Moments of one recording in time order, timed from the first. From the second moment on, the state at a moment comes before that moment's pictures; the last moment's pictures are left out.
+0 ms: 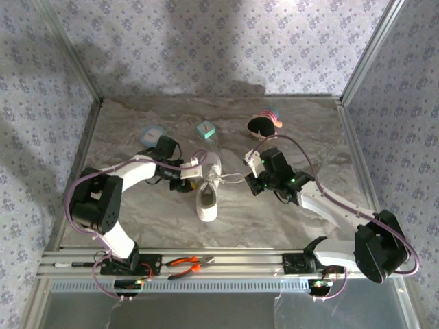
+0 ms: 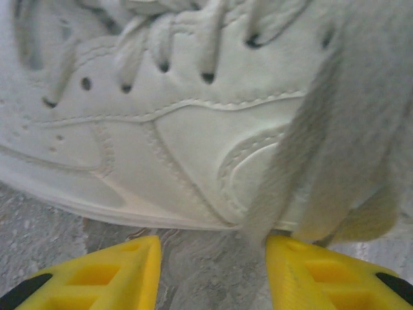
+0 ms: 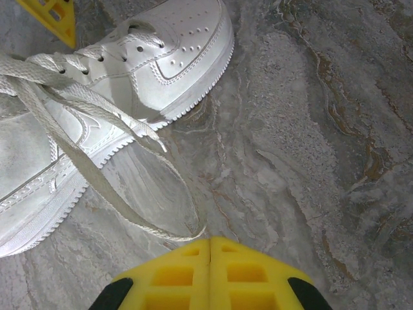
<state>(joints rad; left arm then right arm) -0.39 1.65 0.93 -0.48 0.50 1.04 0.60 1.23 0.74 -0.30 -0.12 -0.07</state>
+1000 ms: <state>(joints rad) -0.35 1.52 0.94 -0.50 0.35 0.90 0.60 1.23 0.77 -0.35 -0.08 -0.06</state>
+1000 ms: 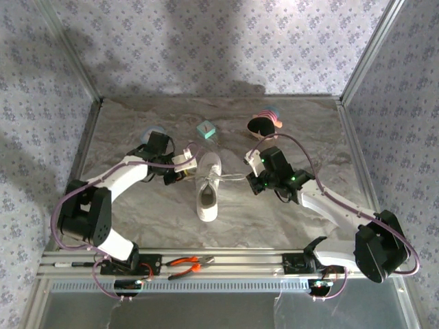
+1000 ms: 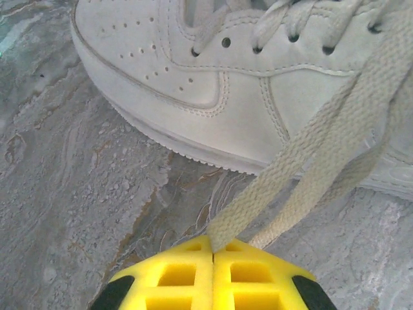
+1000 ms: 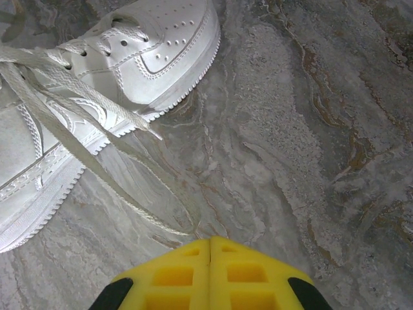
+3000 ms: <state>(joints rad) -0.37 1.49 0.90 -0.56 0.25 0.82 0.76 1.73 0.78 0.16 -0.11 -0.20</state>
